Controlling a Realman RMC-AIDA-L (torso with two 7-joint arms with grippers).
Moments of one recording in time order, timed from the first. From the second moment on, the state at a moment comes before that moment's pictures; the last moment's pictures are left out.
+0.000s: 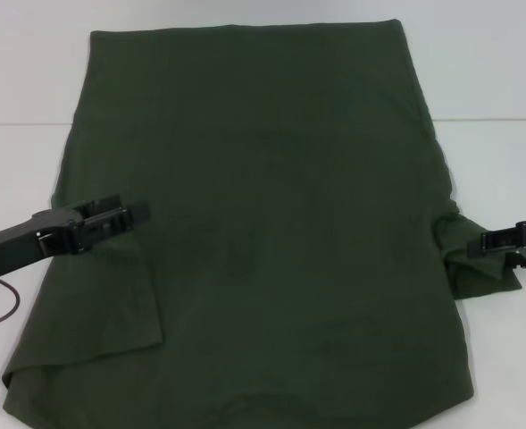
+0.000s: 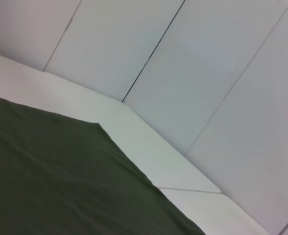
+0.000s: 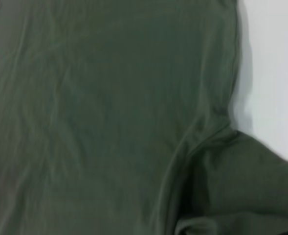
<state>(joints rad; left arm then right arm) -0.41 -2.12 0.50 0.77 1.91 1.53 -1.72 0.67 1.94 -0.66 -0.69 -2.47 -1.35 2.51</state>
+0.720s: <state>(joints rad) -0.40 -2.12 0.50 0.77 1.91 1.53 -1.72 0.67 1.95 -0.66 -0.67 -2.47 -1.32 2.52</state>
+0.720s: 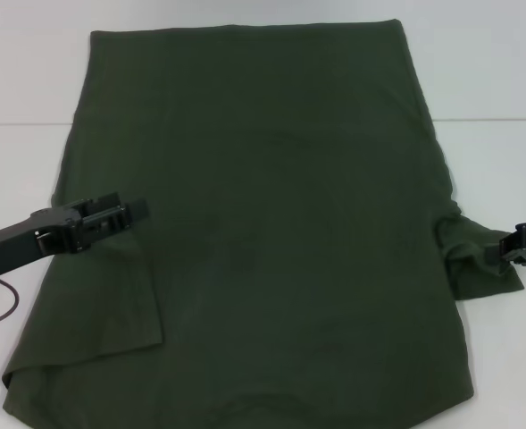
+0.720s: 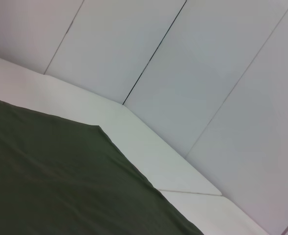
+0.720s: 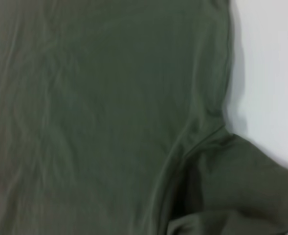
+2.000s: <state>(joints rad) -0.38 -2.11 0.33 0.78 1.88 1.63 -1.73 0.67 1.89 -0.66 -0.74 -2.58 -1.28 2.54</state>
